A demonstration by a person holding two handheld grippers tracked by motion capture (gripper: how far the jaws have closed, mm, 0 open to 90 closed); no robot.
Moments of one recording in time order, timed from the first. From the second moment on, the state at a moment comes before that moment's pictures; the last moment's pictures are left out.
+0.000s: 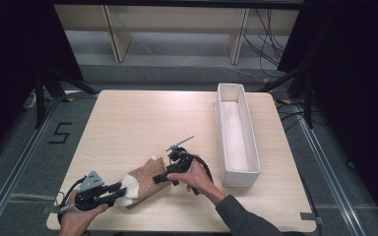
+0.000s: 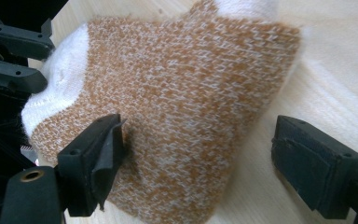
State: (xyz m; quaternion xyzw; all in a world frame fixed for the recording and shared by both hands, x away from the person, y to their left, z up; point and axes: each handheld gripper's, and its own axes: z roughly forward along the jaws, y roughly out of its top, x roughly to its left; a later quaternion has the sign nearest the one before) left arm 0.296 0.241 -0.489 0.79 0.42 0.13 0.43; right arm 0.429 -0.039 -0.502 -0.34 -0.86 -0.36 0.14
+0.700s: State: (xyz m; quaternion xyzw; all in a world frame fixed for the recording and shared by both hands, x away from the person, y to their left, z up) left arm 0.295 0.244 -0.493 0.80 0.41 0.12 0.43; right arm 0.423 -0.021 -0.504 -0.33 -0.86 -0.36 0.15
